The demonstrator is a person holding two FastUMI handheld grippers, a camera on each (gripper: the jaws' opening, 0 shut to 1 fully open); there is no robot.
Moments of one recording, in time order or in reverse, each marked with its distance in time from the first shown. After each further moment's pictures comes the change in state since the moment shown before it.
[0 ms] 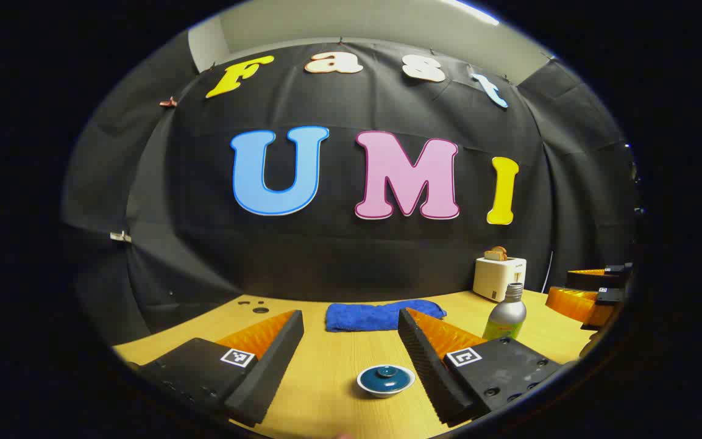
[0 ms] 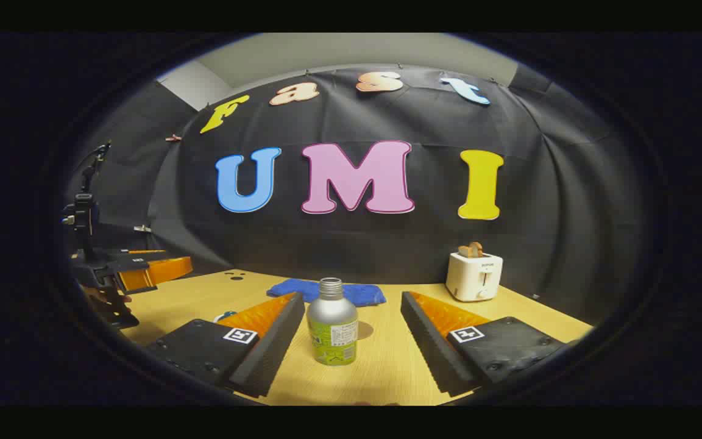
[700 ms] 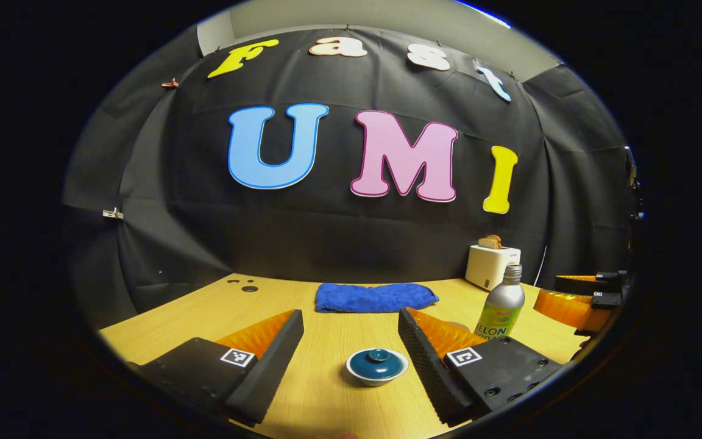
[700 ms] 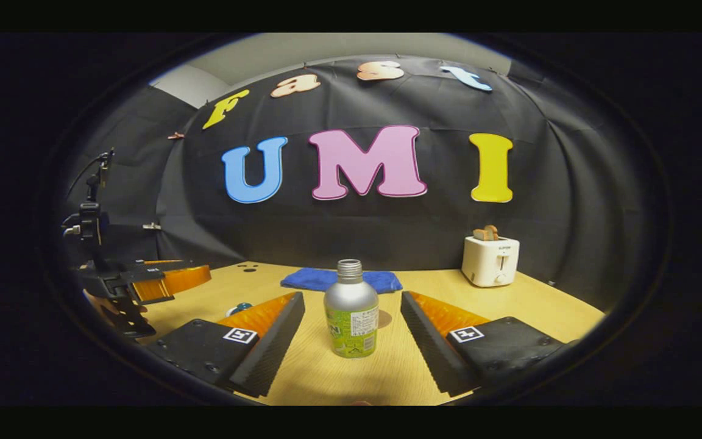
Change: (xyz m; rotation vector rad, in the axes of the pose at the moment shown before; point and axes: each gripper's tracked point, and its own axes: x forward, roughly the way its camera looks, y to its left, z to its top) left arm -0.001 -0.004 -0.047 -0.060 0.105 -0.028; right arm 0.006 0.014 -0.031 0.027 0.070 0.040
